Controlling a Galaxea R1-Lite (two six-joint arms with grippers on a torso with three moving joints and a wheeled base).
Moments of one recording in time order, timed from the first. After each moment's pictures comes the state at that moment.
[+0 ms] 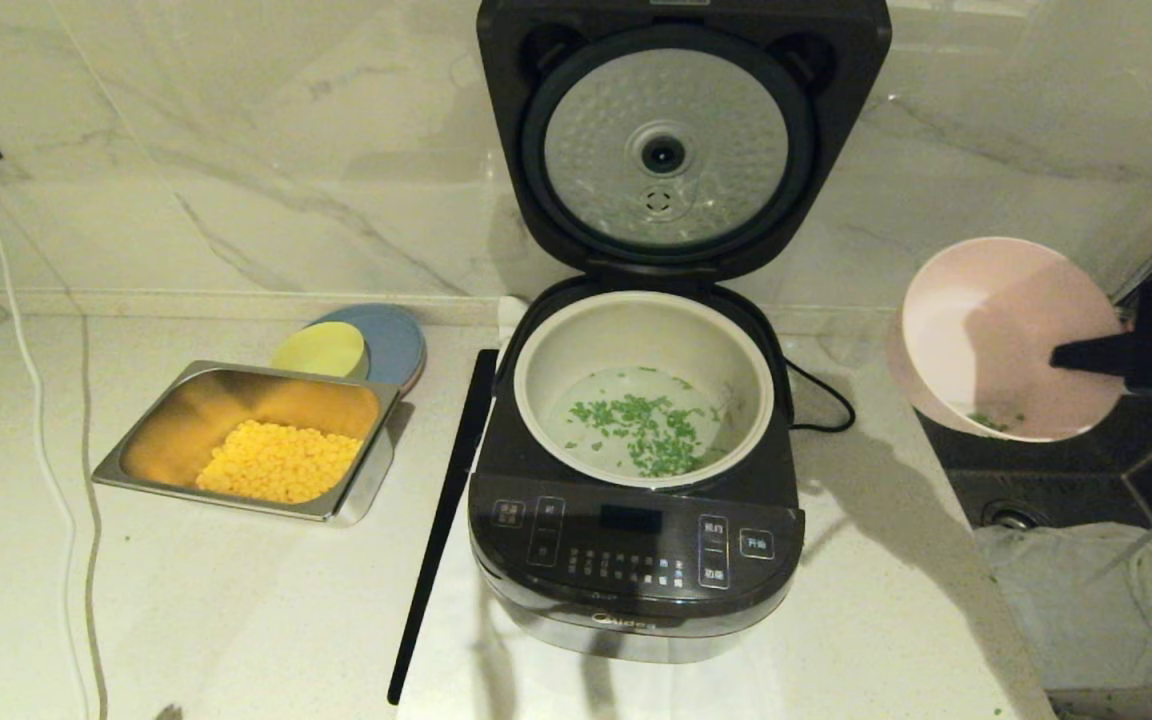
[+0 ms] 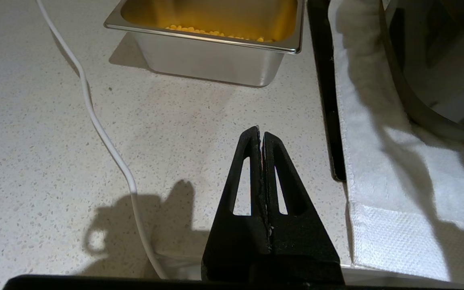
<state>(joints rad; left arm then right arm) -0.02 0.00 0.00 -0.01 0.01 0.00 0.39 1.28 -1.30 0.51 -0.24 0.43</state>
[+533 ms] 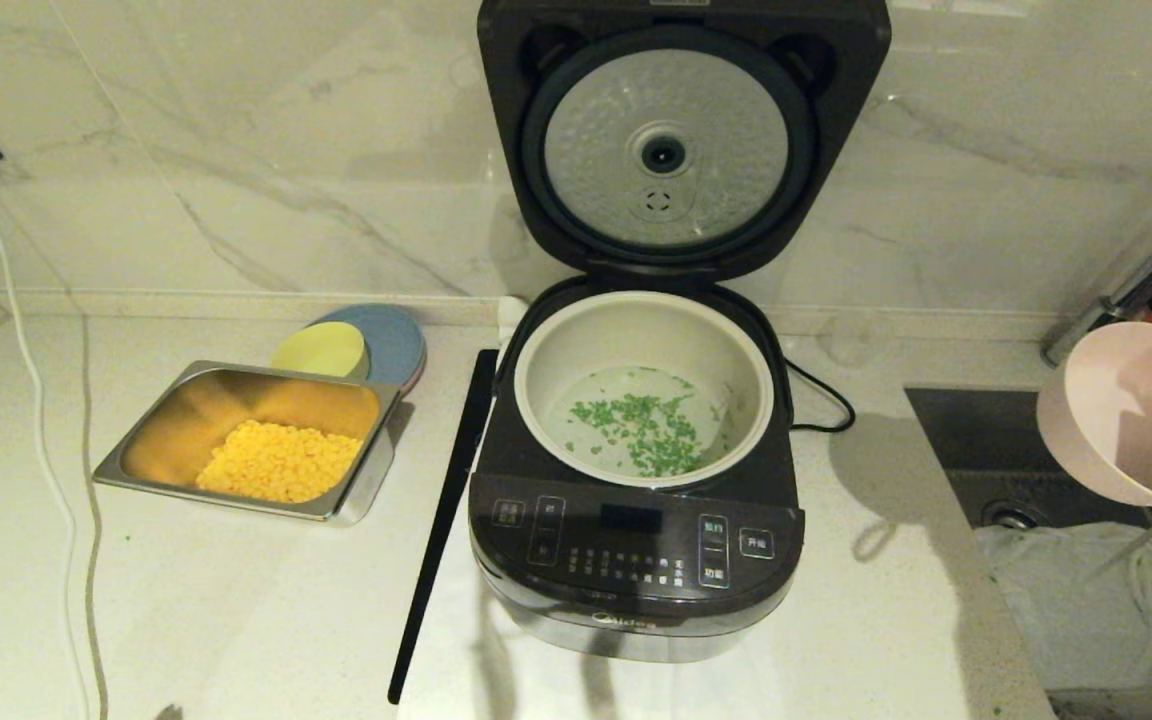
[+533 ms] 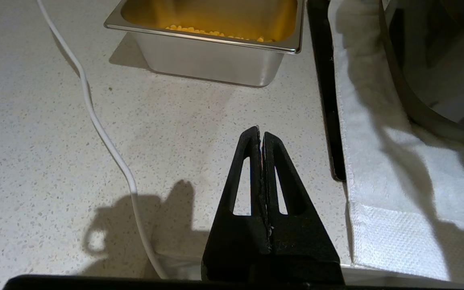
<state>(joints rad) -0.02 0.00 0.00 -0.01 0.01 0.00 -0.20 1.21 -1.13 0.54 0.14 0.37</state>
